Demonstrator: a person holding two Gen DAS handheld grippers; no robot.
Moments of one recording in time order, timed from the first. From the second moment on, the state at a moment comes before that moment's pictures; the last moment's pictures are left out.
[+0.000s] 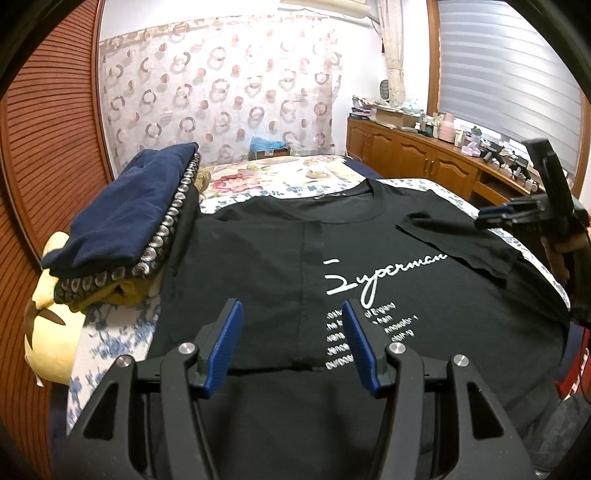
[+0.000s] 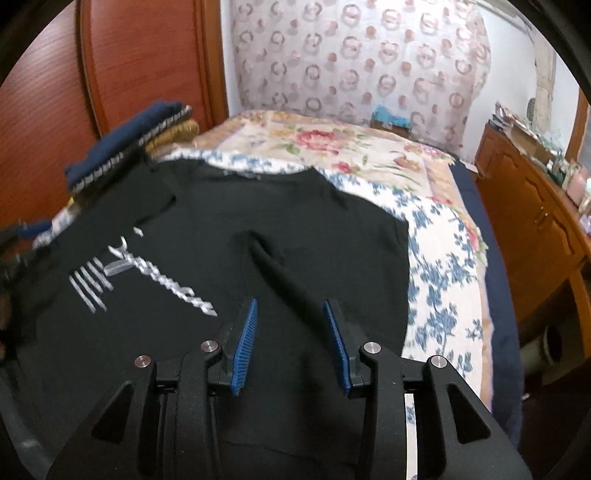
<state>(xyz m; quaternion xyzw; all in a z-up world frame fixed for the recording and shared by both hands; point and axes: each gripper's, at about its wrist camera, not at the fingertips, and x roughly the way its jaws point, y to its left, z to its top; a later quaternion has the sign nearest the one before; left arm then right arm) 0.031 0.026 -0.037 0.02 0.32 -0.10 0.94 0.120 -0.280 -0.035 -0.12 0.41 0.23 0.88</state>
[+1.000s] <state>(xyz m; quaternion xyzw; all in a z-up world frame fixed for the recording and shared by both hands) 0.197 0.068 -0.032 0.10 0.38 -0.05 0.92 0.146 -0.311 -0.075 -0.10 0.43 0.19 0.88</state>
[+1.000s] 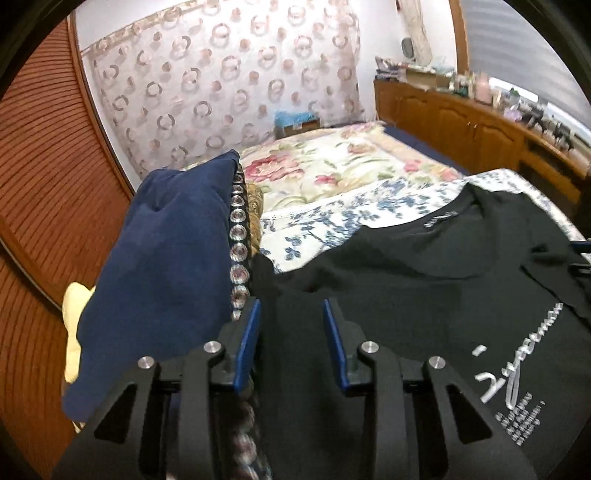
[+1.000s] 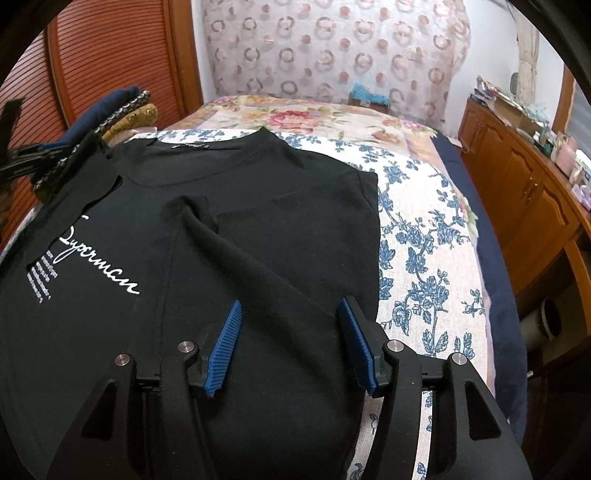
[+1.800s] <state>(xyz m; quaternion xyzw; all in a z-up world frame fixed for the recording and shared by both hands) 0.238 0.071 -0.047 0.15 0.42 -0.01 0.90 0.146 -0.311 -0.075 -0.10 0.43 0.19 0.88</state>
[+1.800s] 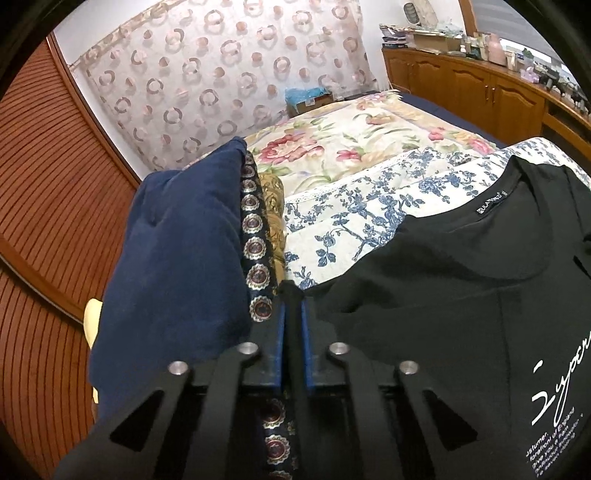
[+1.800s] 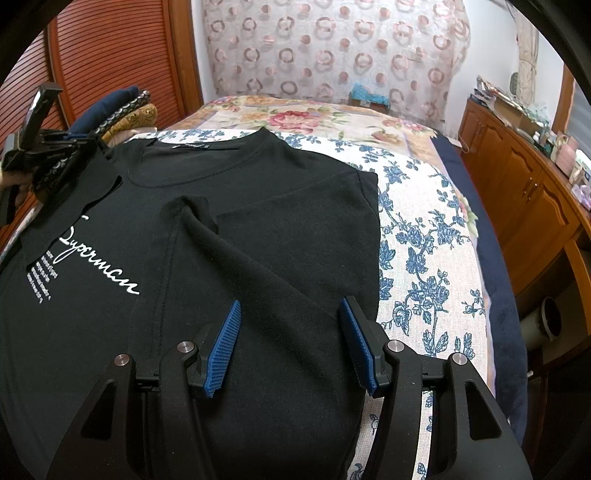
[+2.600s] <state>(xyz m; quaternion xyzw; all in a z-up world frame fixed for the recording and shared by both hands) 0.081 0.056 -0.021 0.06 0.31 -0.10 0.94 0.146 -0.311 -0.076 -0.10 0.43 0.19 0.88</state>
